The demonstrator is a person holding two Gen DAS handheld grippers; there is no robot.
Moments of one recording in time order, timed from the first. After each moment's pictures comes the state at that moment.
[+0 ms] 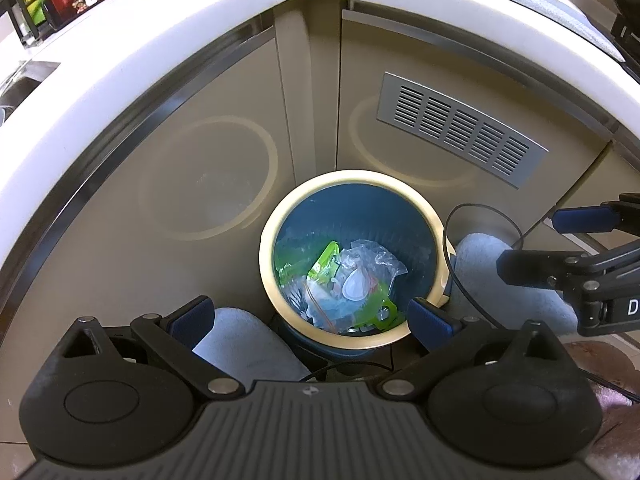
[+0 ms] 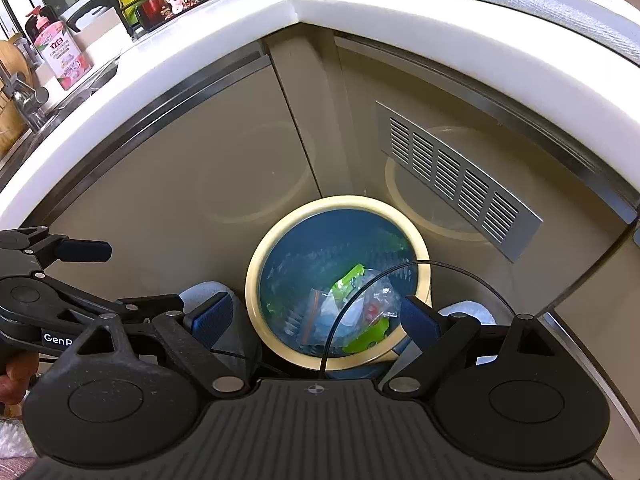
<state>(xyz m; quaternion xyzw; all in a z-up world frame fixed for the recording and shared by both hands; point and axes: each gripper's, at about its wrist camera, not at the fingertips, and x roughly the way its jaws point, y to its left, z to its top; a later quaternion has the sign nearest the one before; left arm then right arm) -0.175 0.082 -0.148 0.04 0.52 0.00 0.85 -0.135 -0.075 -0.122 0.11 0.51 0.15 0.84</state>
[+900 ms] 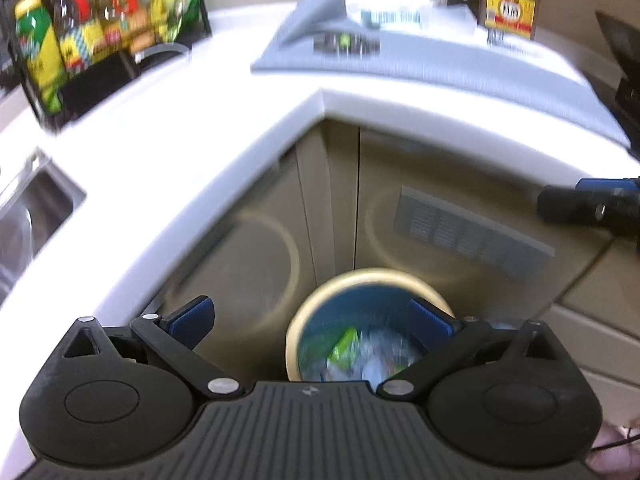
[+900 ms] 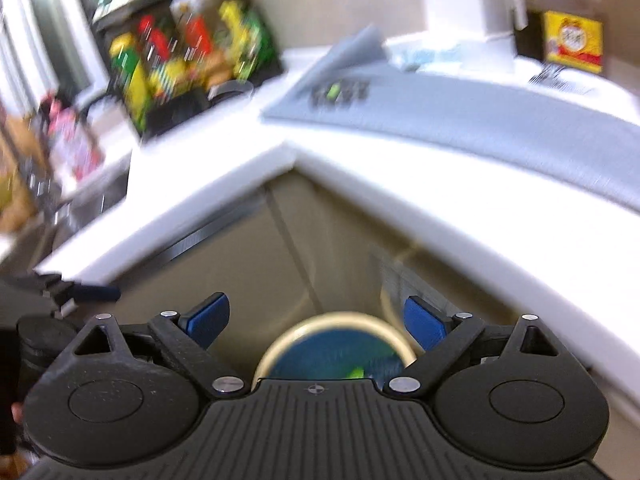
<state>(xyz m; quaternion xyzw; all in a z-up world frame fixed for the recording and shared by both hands) -0.129 0.084 -0.075 0.06 0.42 0.01 0.90 -0.092 -0.114 -0.058 0.15 0.38 0.14 0.90</state>
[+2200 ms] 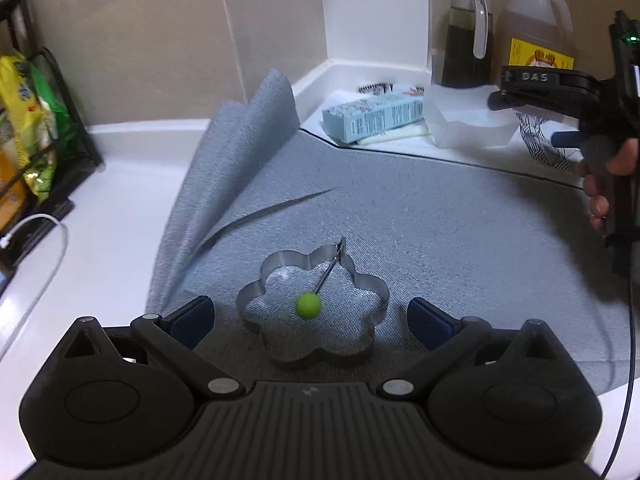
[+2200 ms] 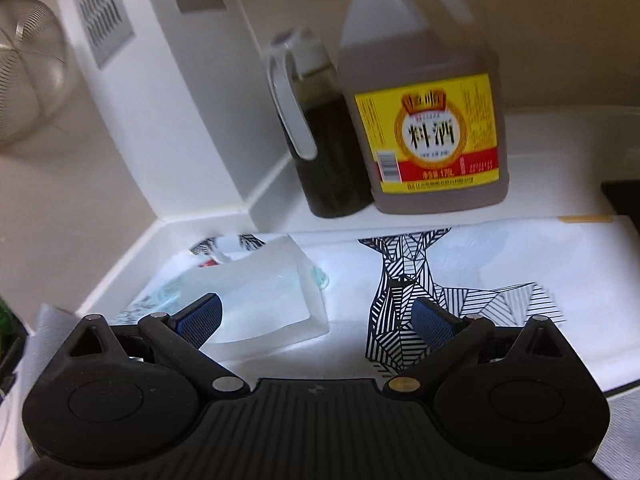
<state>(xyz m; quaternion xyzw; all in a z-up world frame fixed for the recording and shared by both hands) 0.196 0.041 -0.051 0.10 0.39 -0.07 0.91 0.255 -0.301 -0.103 0.26 0.30 -0.18 0.90</state>
